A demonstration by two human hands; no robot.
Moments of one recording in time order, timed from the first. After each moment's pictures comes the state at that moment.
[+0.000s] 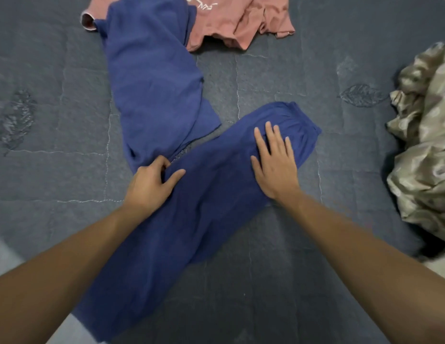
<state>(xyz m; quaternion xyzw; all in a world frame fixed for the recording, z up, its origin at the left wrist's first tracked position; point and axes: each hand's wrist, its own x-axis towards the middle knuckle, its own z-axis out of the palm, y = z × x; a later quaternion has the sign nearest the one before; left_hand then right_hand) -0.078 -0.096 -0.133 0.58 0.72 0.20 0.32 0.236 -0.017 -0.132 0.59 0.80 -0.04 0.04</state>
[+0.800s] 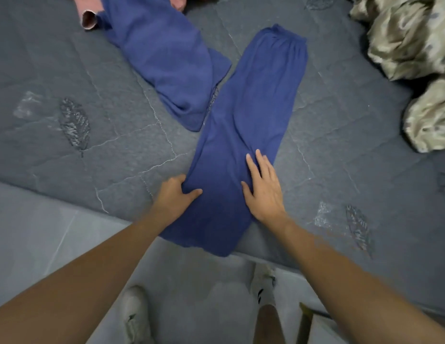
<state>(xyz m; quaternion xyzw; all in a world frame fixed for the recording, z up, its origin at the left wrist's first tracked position) -0.229 -0.223 -0.118 0.64 0.59 0.05 0.49 0.011 -0.312 -0.125 0.78 0.59 -0.16 -0.10</state>
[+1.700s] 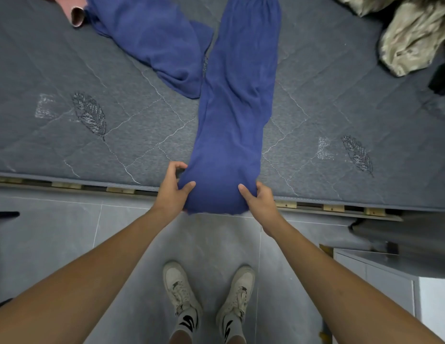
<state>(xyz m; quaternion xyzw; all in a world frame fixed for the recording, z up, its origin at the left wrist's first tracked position) -0.327 -0.289 -0.073 0.56 0.52 0.11 0.63 -0.138 -0.430 -0.068 0.79 0.13 -0.46 -0.39</state>
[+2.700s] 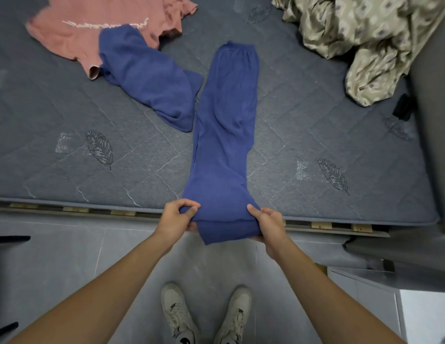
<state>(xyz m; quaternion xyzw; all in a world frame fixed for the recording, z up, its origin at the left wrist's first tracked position) -0.304 -0.322 -0.014 0.48 0.56 0.09 0.67 -0.113 -0.460 0.009 0.74 -0.08 -0.50 -0.45</state>
